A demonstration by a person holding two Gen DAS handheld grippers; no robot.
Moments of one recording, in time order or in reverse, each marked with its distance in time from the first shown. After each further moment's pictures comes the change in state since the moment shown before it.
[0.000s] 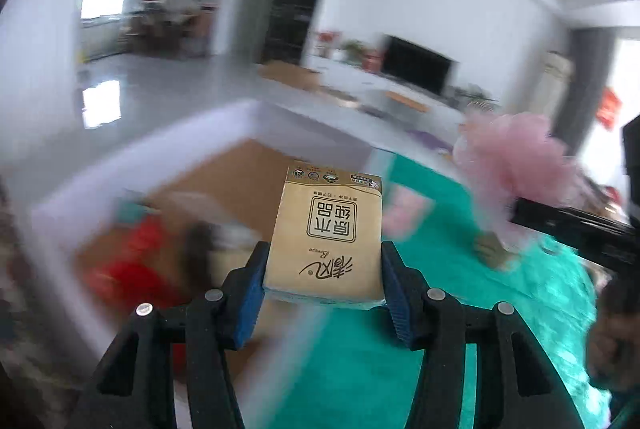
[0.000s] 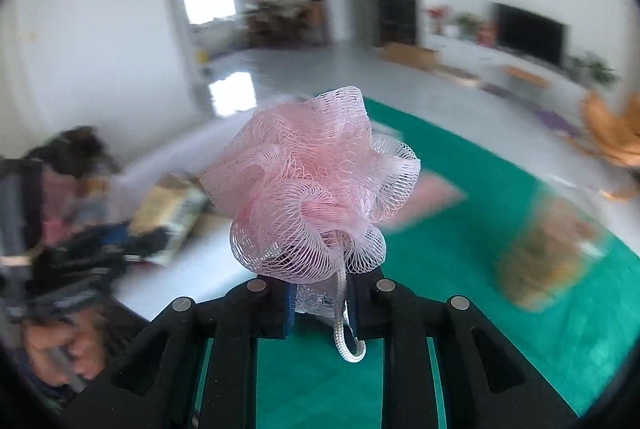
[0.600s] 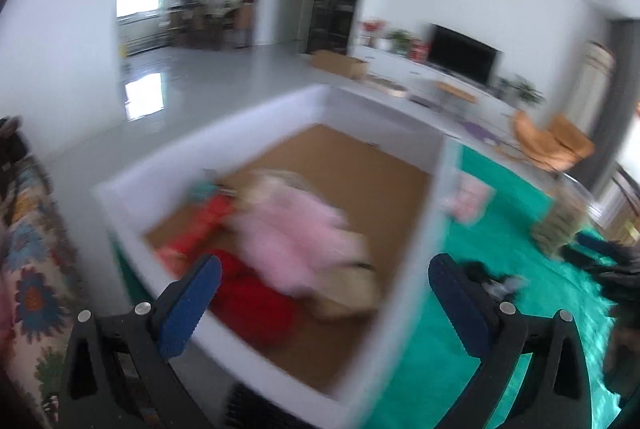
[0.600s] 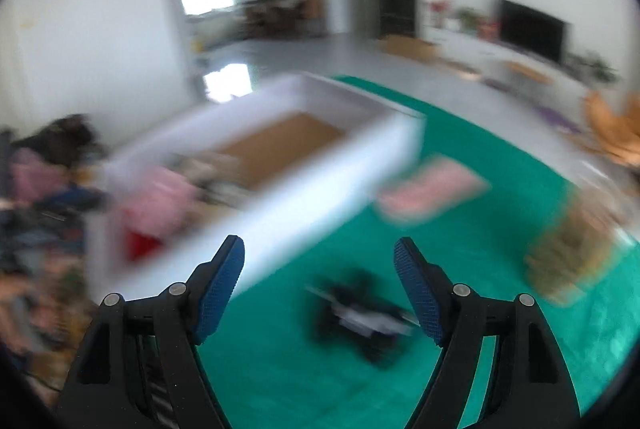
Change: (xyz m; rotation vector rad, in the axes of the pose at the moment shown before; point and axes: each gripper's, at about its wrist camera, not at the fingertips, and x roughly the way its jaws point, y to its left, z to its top) left arm -0.012 0.014 -0.032 0.024 0.048 0.072; right arm 0.005 -0.053 -0.075 0.041 0.045 -0.273
